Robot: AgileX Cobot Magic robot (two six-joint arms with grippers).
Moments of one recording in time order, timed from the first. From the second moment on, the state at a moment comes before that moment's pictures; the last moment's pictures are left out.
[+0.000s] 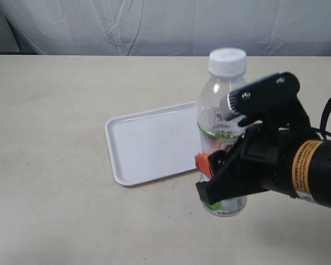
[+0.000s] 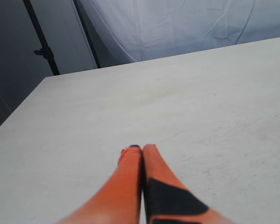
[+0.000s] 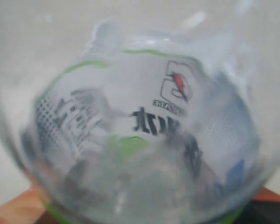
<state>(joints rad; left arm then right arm) 0.04 0.06 0.00 0.21 0.25 -0.04 1.06 1.09 -0.53 -0.82 0.30 1.04</state>
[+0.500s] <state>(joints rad) 0.04 0.06 0.00 0.21 0.25 -0.04 1.14 1.00 -0.64 -0.82 0.12 1.04</state>
